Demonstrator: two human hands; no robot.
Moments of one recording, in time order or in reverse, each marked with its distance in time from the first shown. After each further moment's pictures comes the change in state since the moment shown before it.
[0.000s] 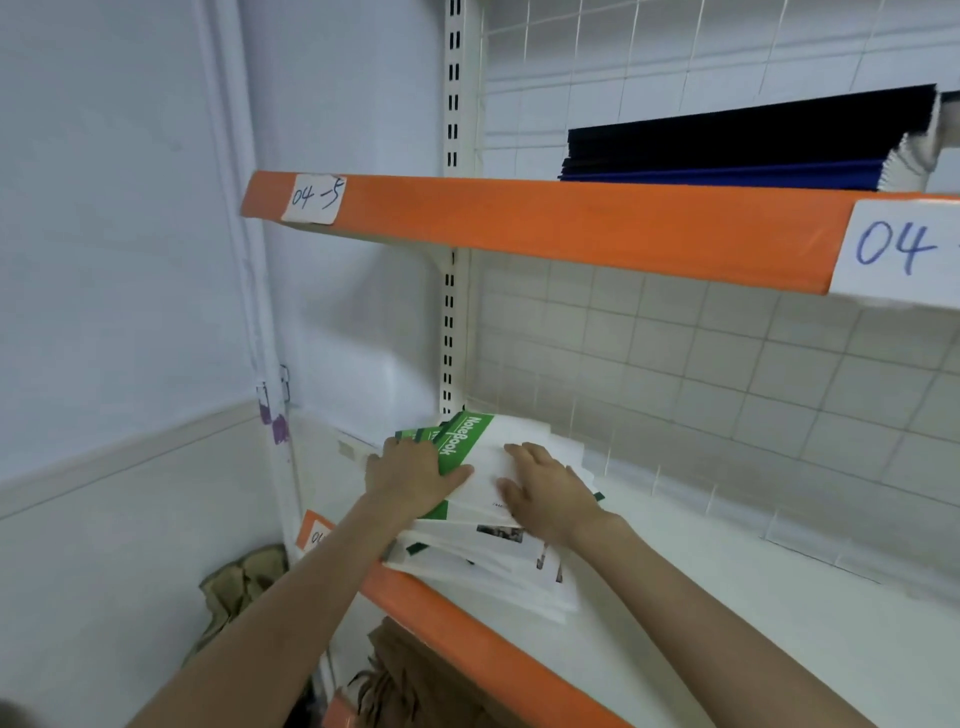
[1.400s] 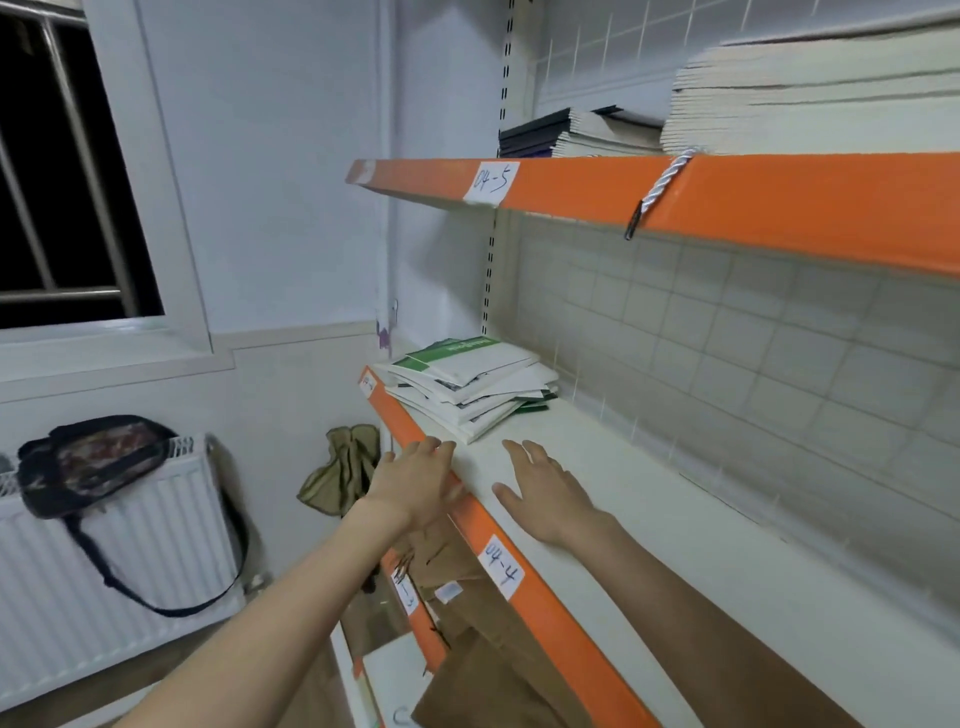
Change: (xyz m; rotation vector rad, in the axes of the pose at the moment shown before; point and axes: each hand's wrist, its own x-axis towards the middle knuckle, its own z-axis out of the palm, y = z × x) left_hand -0.270 0.197 0.019 0.074 -0.020 -0.214; right_hand -0.226 0.122 -0.042 -0.029 -0.142 -0.399
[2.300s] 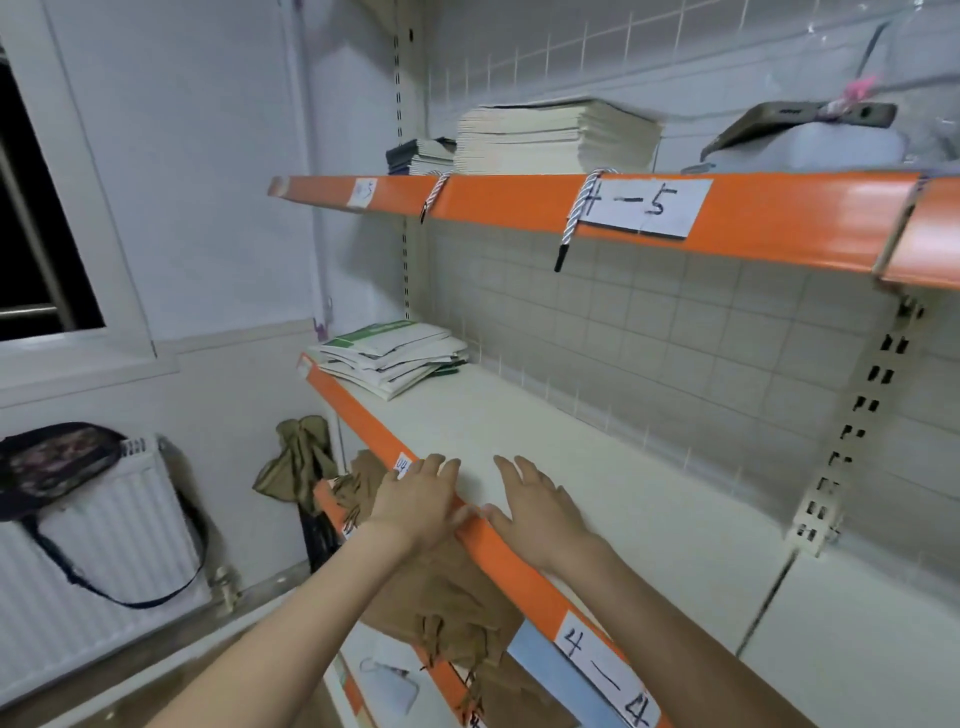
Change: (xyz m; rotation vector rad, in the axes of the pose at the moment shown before) left_hand -0.150 0.147 0.000 0.066 -0.010 0.147; right_hand -0.215 0.040 -0.012 -0.009 0.034 0.121
